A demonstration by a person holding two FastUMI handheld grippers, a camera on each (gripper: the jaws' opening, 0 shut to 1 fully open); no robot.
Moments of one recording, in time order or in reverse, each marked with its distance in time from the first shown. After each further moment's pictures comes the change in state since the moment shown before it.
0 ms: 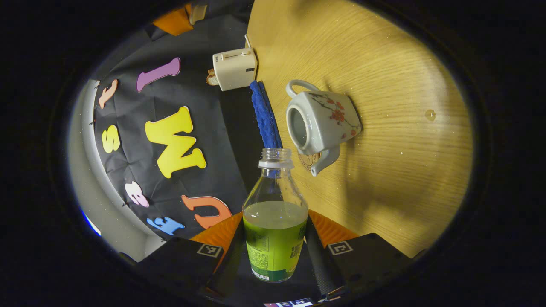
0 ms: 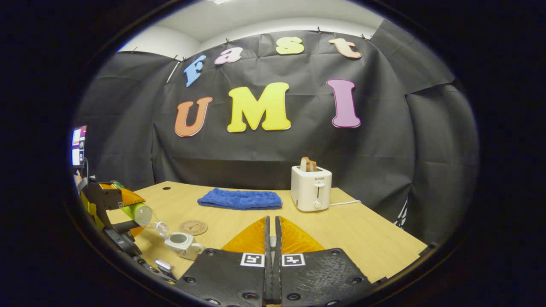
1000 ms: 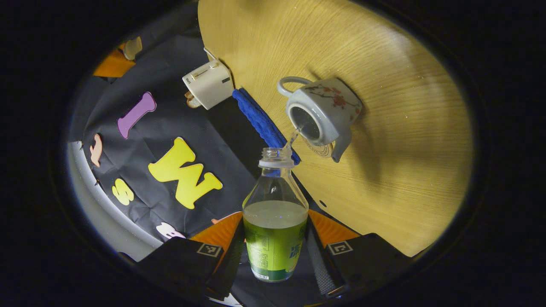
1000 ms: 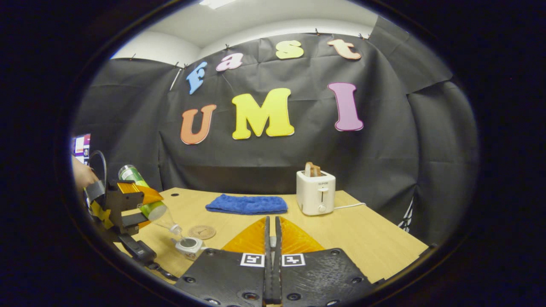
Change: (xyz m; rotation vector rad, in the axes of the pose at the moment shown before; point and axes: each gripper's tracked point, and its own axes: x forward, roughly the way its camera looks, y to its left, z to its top) left arm -0.005 0.041 0.009 0.347 0.029 0.038; right arm -0.014 0.002 0.016 0.035 -0.025 0.060
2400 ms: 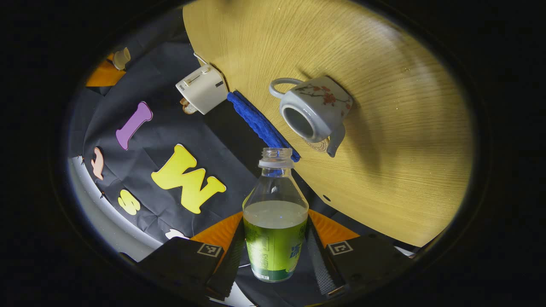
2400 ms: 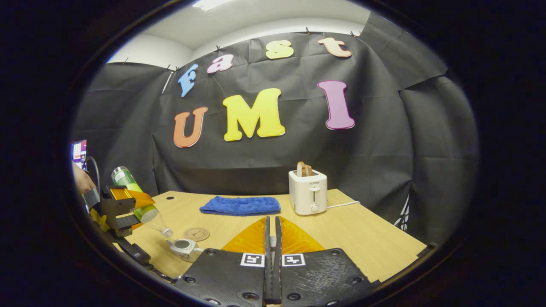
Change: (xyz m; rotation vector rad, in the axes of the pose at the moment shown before) left arm -0.004 -0.006 -0.006 0.021 0.024 -0.015; right arm 0.000 -0.024 0.004 0.030 0.000 -0.037
